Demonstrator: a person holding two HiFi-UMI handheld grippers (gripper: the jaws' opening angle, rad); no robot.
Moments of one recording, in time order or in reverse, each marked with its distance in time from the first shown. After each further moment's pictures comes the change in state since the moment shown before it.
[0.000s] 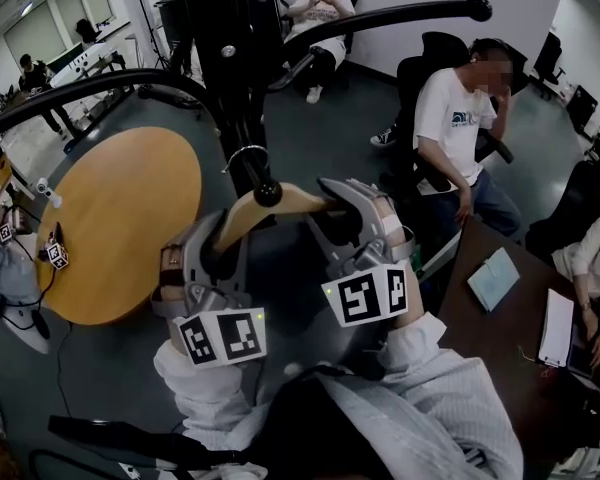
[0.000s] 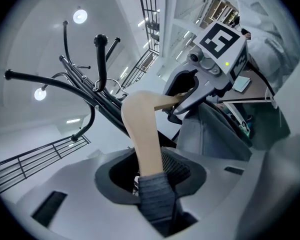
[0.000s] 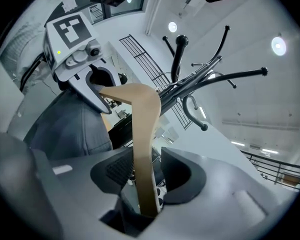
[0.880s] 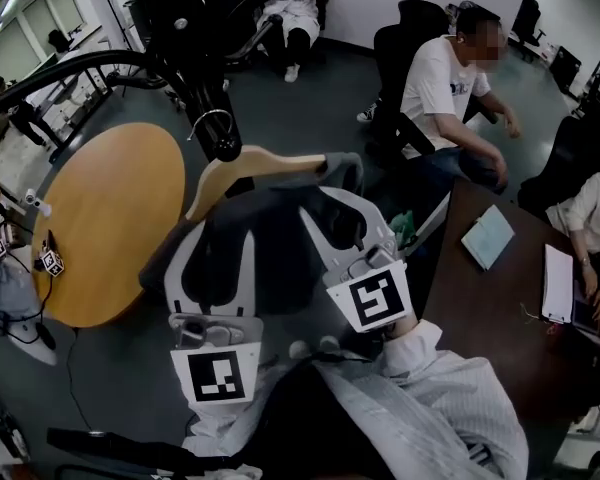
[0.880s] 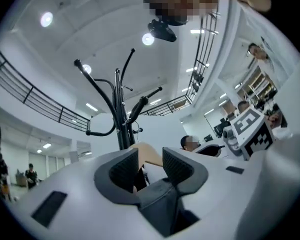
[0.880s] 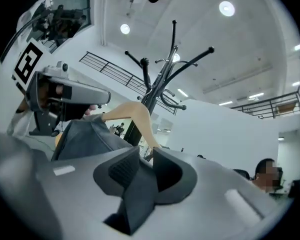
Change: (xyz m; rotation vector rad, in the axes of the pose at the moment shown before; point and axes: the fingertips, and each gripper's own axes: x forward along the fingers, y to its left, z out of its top) left arm -0.075 0.004 0.068 -0.624 -0.399 0.041; right arm -0.065 0.015 -0.001 0.498 -0.028 -0.066
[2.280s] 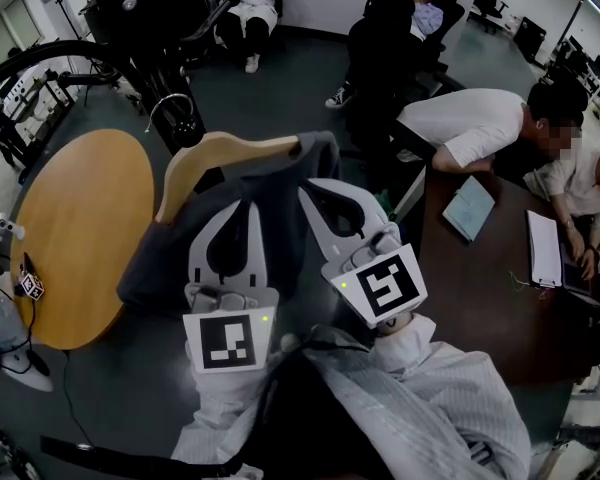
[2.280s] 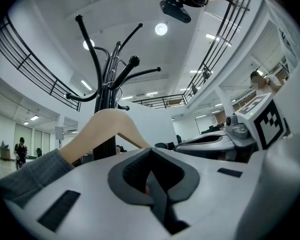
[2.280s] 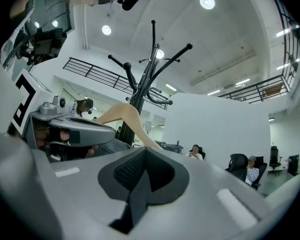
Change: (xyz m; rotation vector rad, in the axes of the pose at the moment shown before) left arm 0.039 -0.045 -0.053 -0.198 0.119 -0.138; right arm -0.019 -0.012 -0.009 0.172 0.026 -0.079
